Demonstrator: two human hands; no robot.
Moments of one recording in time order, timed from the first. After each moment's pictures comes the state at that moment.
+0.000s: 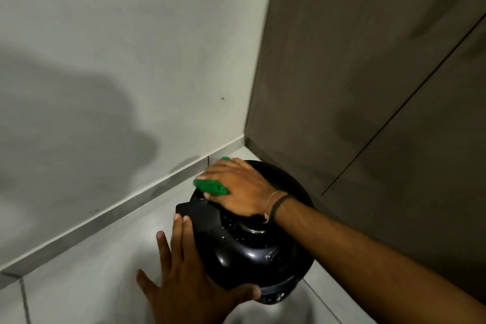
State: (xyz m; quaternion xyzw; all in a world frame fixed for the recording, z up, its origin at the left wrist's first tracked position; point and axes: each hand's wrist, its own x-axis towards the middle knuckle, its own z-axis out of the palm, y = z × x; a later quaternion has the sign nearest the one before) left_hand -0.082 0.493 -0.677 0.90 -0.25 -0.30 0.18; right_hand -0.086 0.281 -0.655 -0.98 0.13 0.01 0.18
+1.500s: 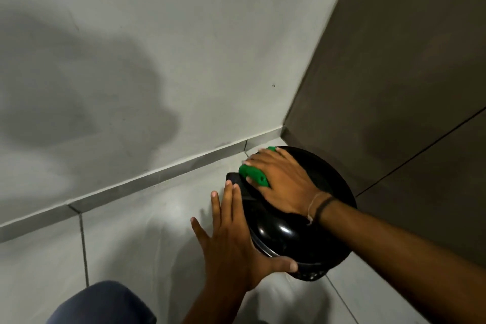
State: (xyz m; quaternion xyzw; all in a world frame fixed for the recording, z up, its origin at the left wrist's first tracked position) left_hand -0.086 0.509 -0.709 0.88 -0.34 -0.21 0.26; right_hand -0.097 0.318 -0.656 -0.99 0.12 0.00 0.09
